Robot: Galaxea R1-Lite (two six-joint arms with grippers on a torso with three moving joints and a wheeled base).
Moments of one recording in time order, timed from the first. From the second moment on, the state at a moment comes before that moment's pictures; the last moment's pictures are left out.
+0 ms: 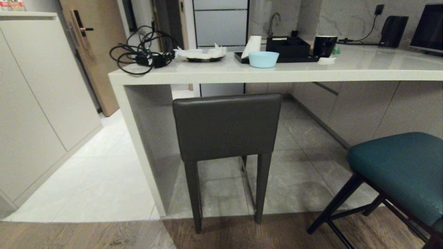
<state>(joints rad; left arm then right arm) 0.00 0.00 0.00 -0.05 0.00 0.00 0.00 0.00 0.00 0.01 0.02 -0.08</state>
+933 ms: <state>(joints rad) 0.00 0.00 0.00 -0.05 0.00 0.00 0.00 0.00 0.00 0.01 0.01 -0.08</state>
